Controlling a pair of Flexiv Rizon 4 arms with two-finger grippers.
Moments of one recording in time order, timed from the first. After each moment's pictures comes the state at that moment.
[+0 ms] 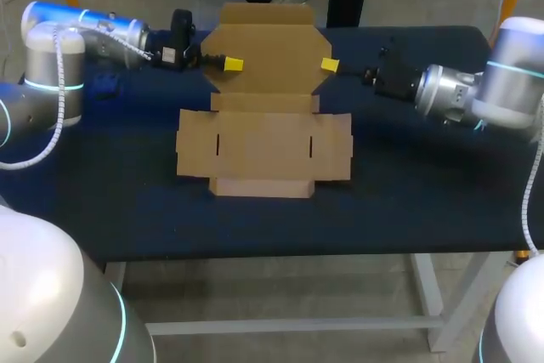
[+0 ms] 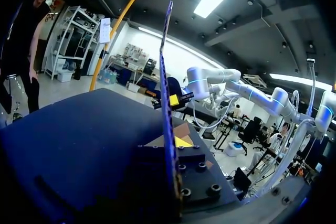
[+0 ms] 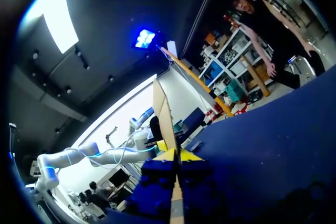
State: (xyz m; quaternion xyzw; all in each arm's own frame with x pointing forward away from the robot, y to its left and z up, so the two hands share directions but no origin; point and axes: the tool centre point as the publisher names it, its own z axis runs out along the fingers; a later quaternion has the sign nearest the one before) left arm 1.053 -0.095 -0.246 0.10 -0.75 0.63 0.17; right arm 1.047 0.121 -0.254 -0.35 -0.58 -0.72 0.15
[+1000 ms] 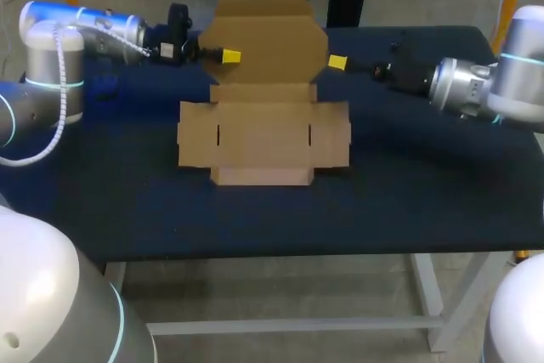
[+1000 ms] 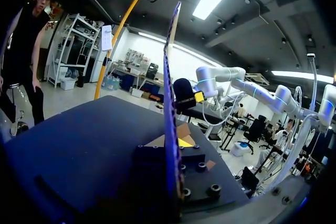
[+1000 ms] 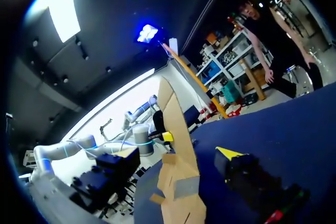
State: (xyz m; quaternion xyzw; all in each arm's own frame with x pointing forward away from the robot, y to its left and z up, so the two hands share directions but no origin) left arm 1.077 -0.089 -0.241 0.09 -0.75 0.65 0.13; right arm 1.034 0.098 -0.240 -0.34 -0.62 -0.70 0.11
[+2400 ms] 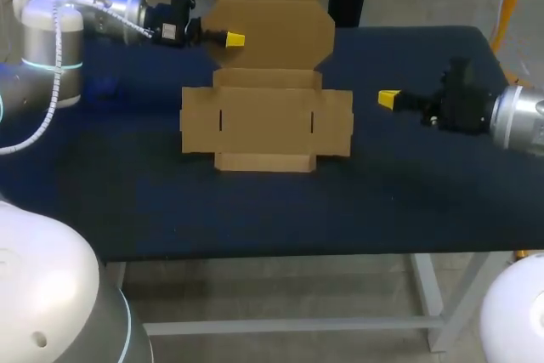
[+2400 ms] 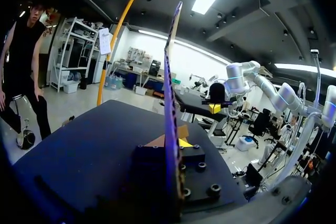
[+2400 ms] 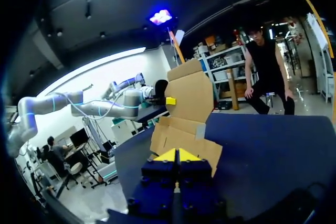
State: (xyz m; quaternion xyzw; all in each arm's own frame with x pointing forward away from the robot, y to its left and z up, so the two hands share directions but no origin) left arm 1.077 -0.099 -0.203 0.08 -0.76 0.63 0.11; right arm 0.909 0.027 -0.224 -0.33 -0.70 -0.62 -0.06
